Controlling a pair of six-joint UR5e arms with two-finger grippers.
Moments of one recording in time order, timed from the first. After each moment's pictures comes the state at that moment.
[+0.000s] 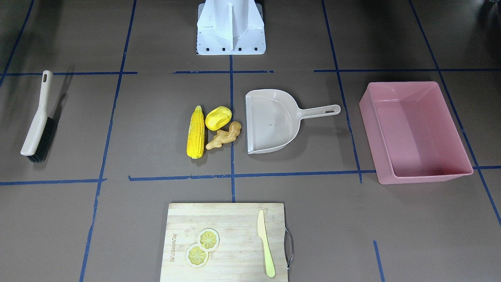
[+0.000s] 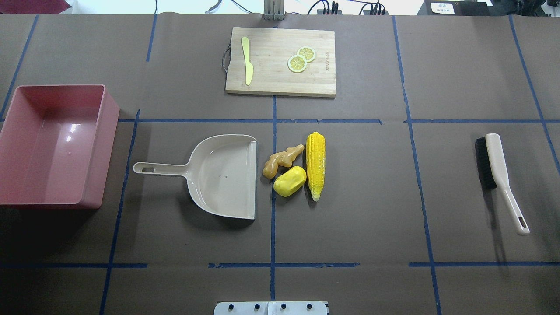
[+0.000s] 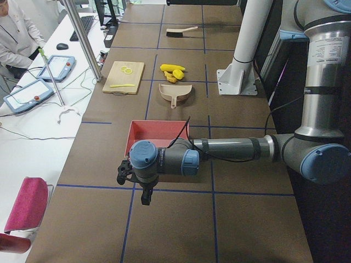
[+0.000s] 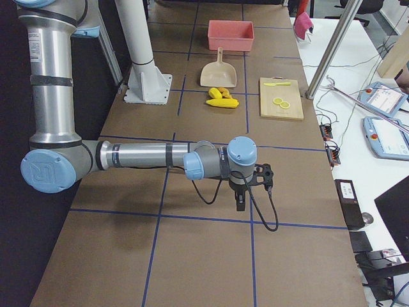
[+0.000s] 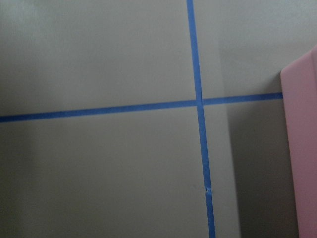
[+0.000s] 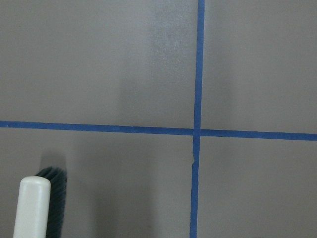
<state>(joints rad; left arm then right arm) -1.61 -1.55 -1.54 -1.67 -2.38 0.07 1.51 -1.58 1.63 -1.41 2.36 0.15</state>
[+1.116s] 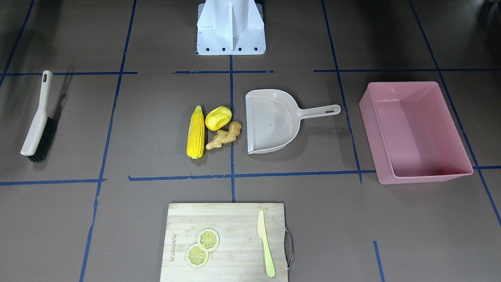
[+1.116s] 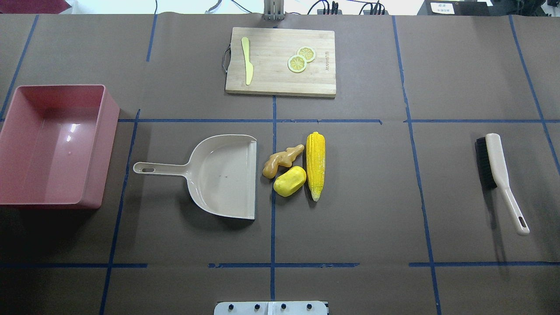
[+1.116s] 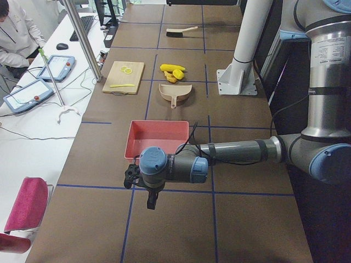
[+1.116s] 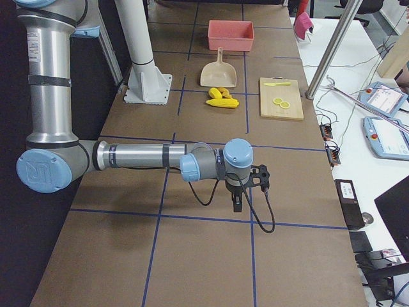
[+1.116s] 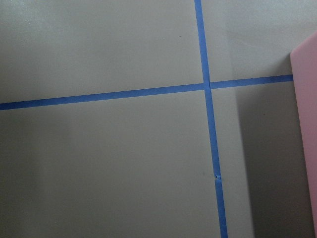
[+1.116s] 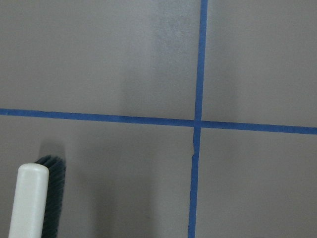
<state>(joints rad) -1.61 -1.50 -1.54 -1.76 -2.38 0.07 1.50 -1.61 1.65 -1.40 2.37 0.13</state>
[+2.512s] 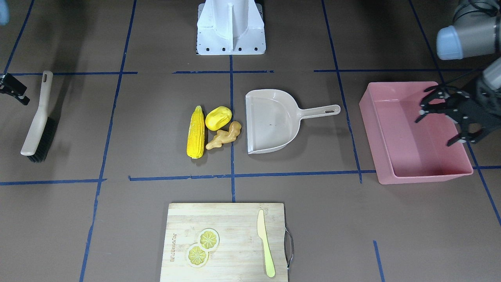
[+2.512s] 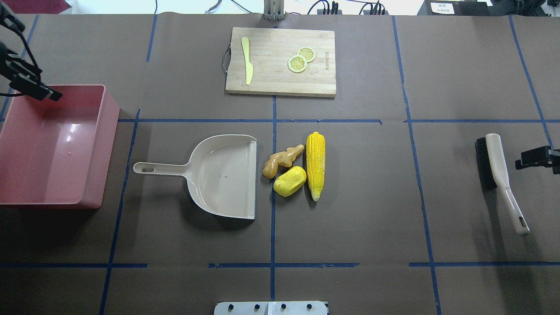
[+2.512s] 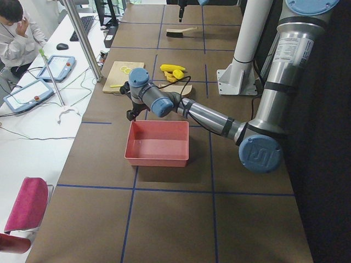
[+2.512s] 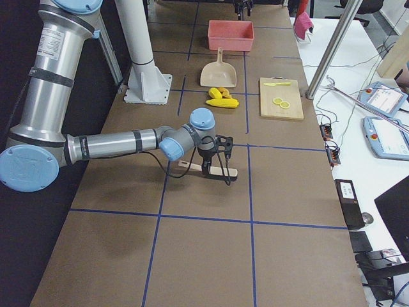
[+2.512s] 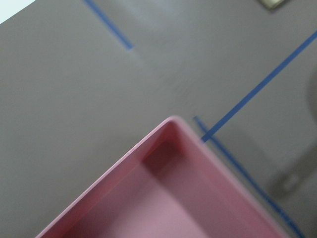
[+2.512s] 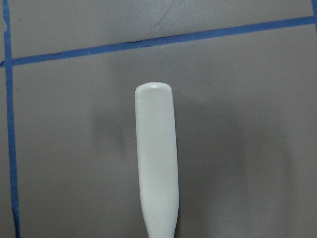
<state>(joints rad) -1.17 -1.80 -1.73 -1.91 -2.38 0.02 1.06 -1.85 1.94 -1.08 2.21 0.86</state>
